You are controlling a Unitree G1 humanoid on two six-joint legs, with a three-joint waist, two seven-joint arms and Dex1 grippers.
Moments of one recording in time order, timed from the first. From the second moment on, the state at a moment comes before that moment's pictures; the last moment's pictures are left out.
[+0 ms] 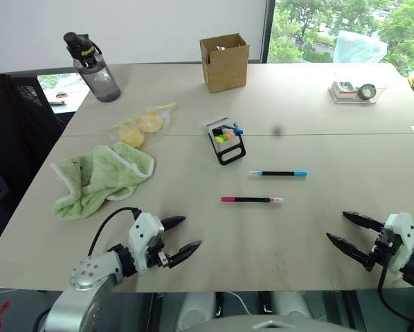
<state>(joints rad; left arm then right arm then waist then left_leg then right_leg) 0.35 0.62 0.06 -0.34 -0.39 0.16 -0.87 0.33 -0.62 -0.31 -0.05 0.48 0.03 1.08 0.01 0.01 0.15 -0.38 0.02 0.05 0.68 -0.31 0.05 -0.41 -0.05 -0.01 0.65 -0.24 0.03</state>
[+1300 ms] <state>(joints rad) 0.18 0.69 0.06 -0.22 -0.45 0.23 -1.01 0.07 -0.62 -0.14 -0.07 0.40 0.11 1.01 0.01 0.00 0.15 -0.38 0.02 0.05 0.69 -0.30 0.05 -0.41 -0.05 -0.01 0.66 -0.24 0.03</state>
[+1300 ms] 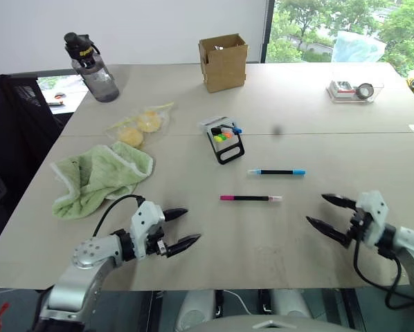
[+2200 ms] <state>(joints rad) 0.19 0.80 0.25 -0.45 -0.57 0.30 -1.10 -0.32 -0.56 0.15 0.31 0.24 -0.17 1.30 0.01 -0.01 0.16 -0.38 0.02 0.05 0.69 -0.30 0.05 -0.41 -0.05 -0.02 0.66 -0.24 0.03</state>
